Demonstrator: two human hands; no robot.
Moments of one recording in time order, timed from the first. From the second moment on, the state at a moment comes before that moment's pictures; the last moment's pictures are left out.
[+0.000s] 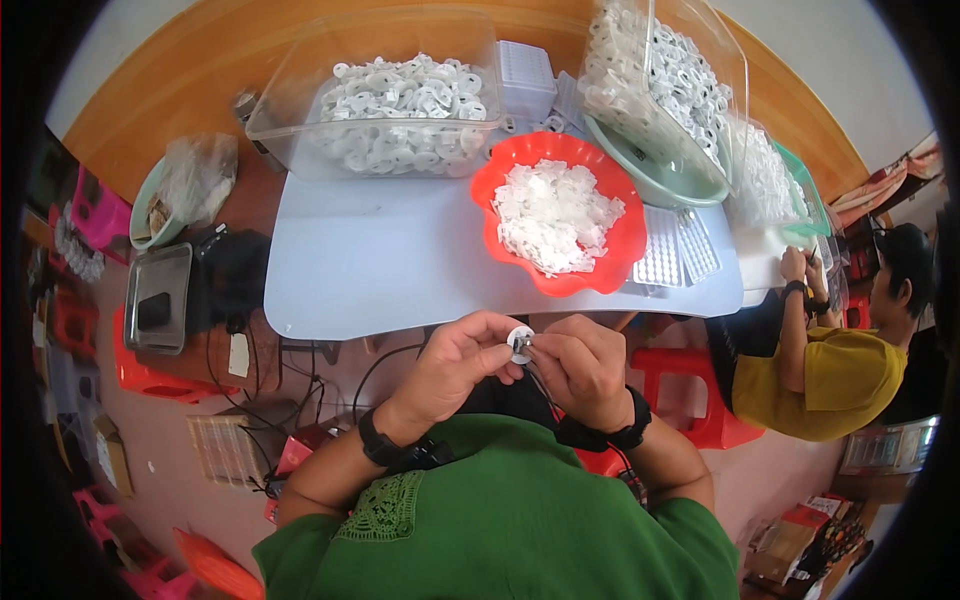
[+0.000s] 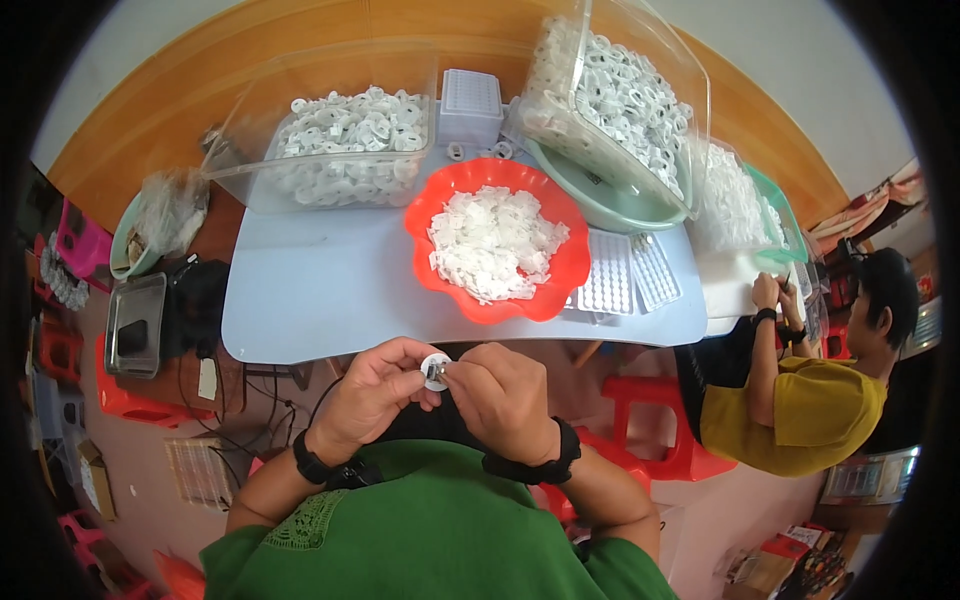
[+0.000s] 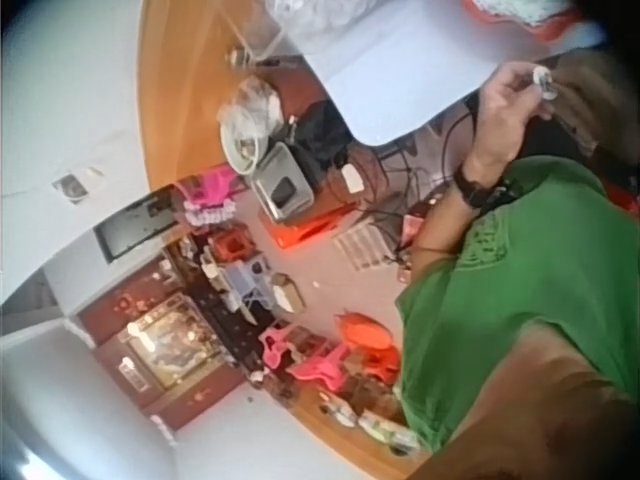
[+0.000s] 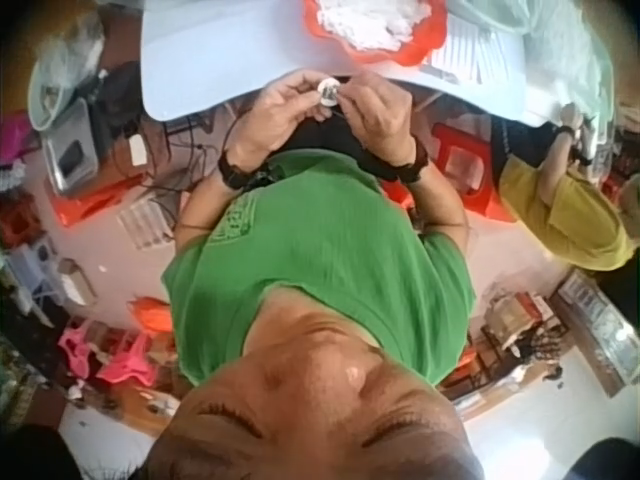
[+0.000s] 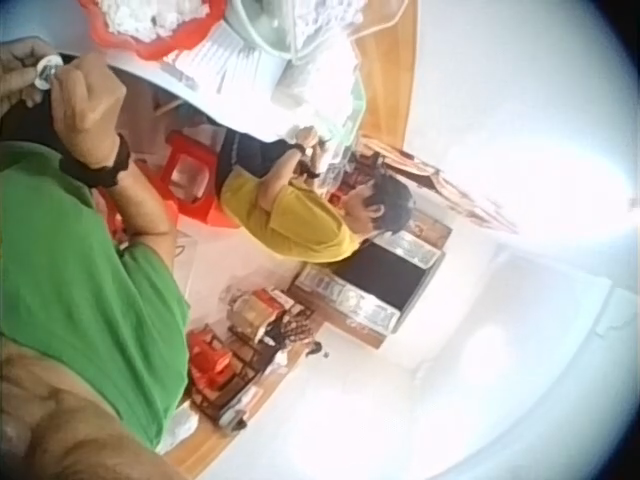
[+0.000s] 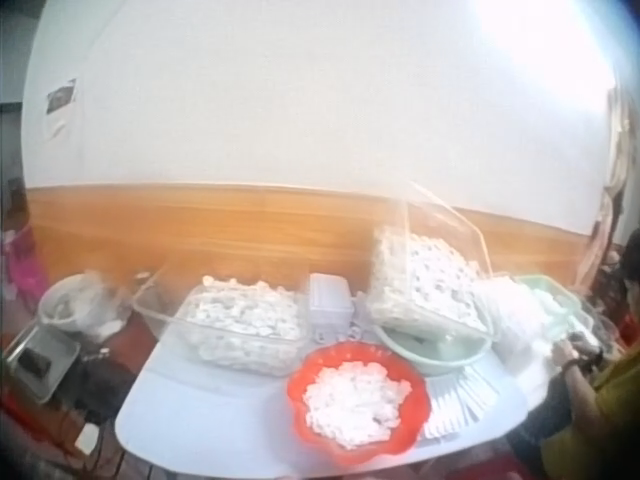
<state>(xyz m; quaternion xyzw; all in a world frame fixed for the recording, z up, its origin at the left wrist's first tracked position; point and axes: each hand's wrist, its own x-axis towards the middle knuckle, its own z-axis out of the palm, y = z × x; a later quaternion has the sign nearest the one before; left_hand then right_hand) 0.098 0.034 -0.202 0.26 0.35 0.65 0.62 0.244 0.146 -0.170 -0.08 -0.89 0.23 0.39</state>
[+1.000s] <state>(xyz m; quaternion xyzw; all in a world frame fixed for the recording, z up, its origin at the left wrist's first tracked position) 0.109 0.033 -0.208 0.32 0.43 0.62 0.58 0.254 0.159 -0.181 -0.10 -0.90 0.34 0.23</state>
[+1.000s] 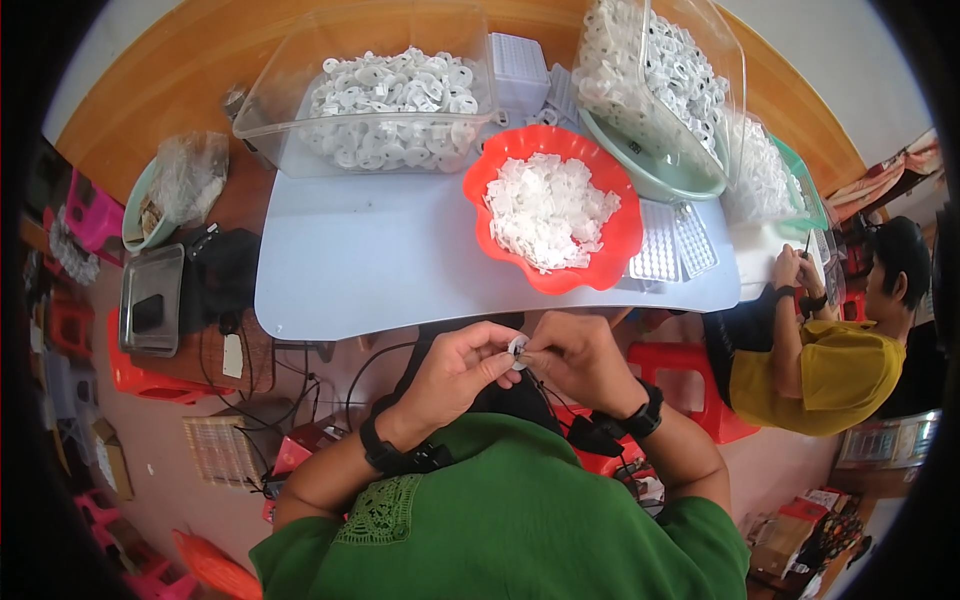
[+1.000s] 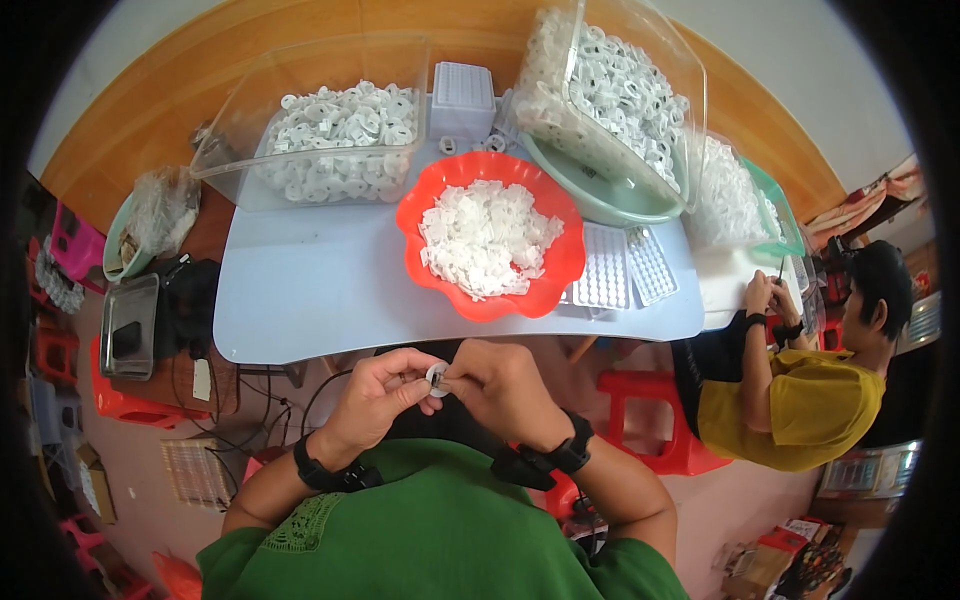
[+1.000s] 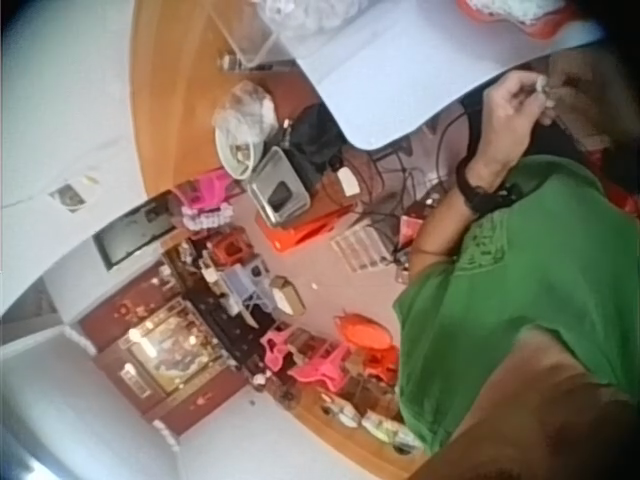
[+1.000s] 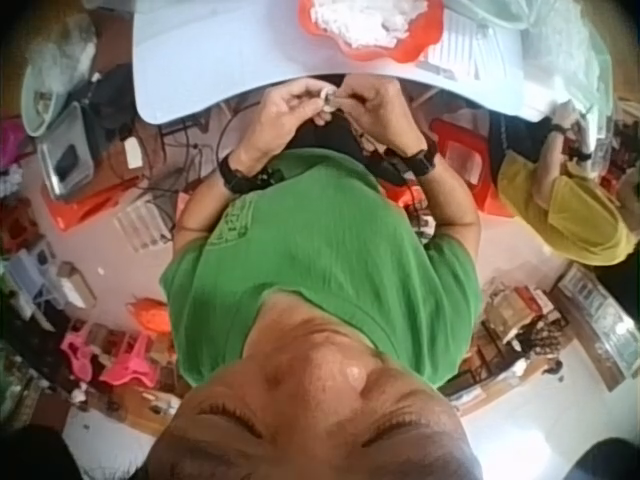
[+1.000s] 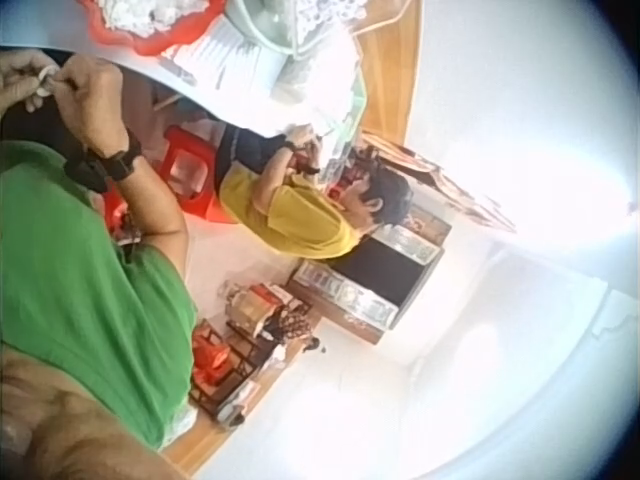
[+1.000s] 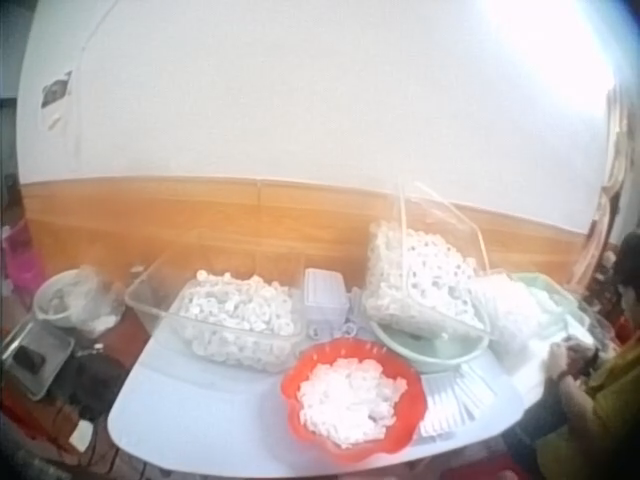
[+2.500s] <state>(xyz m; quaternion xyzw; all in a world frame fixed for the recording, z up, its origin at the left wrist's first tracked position) 0.120 0.044 -0.206 0.26 0.41 0.65 0.59 0.256 0.153 -0.195 -0.28 -0.56 0.75 0.21</state>
